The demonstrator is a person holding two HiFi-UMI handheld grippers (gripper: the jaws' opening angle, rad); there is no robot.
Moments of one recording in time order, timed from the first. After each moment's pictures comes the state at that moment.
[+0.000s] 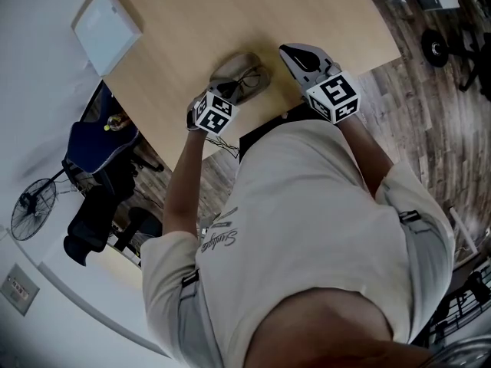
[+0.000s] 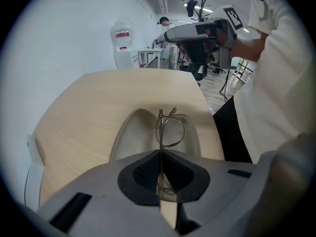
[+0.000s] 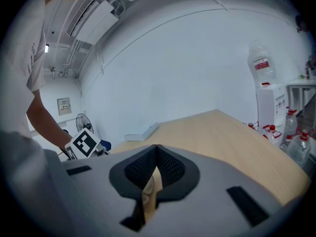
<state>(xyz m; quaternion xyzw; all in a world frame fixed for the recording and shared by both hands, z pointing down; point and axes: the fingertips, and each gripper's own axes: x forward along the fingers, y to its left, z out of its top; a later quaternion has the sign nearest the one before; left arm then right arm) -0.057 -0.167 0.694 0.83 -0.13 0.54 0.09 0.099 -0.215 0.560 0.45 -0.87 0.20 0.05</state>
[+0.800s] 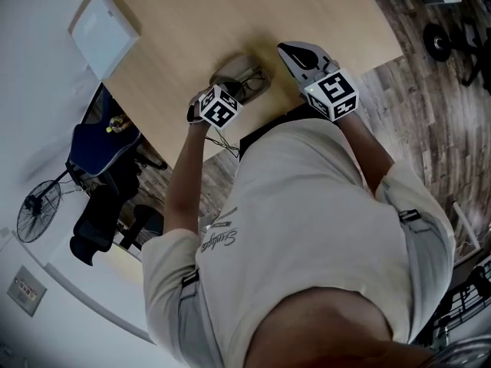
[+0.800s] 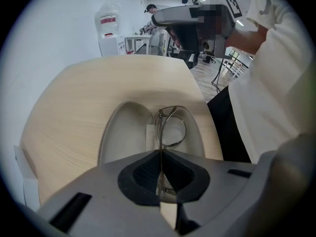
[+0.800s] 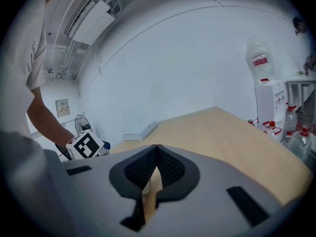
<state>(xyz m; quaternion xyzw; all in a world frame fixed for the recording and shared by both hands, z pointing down) -0.050 -0.162 0.713 0.79 -0.05 0.60 0.10 0.101 -0.228 0.573 0.45 -0.87 0.21 0.05</state>
